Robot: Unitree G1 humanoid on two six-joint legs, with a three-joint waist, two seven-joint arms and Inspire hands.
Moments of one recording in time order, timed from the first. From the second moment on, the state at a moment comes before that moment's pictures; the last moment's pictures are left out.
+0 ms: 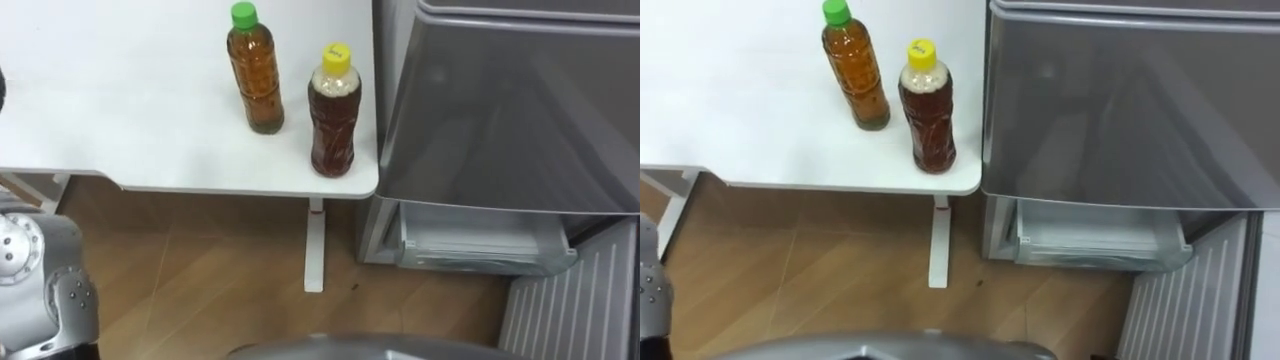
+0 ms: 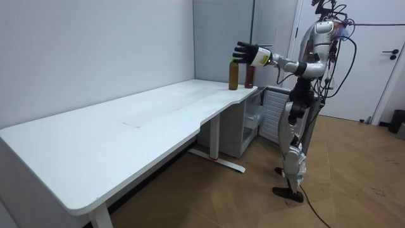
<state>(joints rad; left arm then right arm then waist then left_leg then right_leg) 0.19 0.22 0.37 -0.31 -0.44 -0.14 0.56 0.13 -0.23 -0.06 1.29 -0.22 0.05 0.08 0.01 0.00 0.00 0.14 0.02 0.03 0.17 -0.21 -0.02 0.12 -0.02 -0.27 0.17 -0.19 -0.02</state>
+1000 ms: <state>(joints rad) 0.04 0.29 0.07 -0.42 -0.38 -0.04 -0.15 0.06 -0.26 -0.04 1.34 -0.28 0.04 0.14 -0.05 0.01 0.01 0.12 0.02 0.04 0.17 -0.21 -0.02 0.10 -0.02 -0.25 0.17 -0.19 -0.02</state>
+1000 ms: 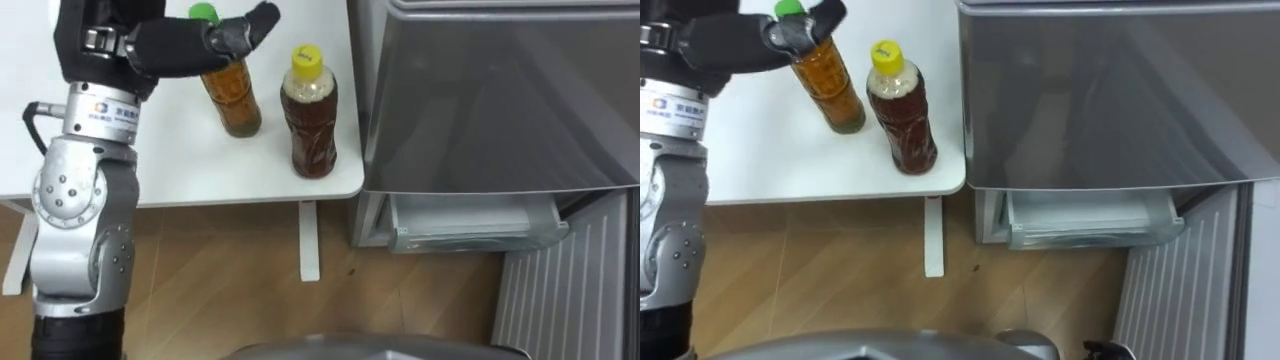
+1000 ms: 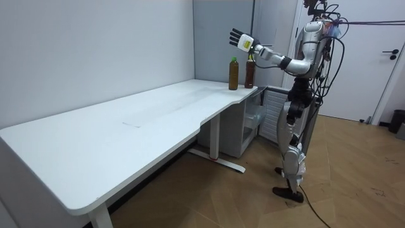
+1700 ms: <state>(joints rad) 0.04 0.29 -0.02 -0.42 -0.40 -0.04 -0.28 0.06 -0.26 0.01 1.36 -0.29 0.04 0.15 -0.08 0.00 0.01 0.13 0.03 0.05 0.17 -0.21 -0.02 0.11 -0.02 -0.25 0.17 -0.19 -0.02</state>
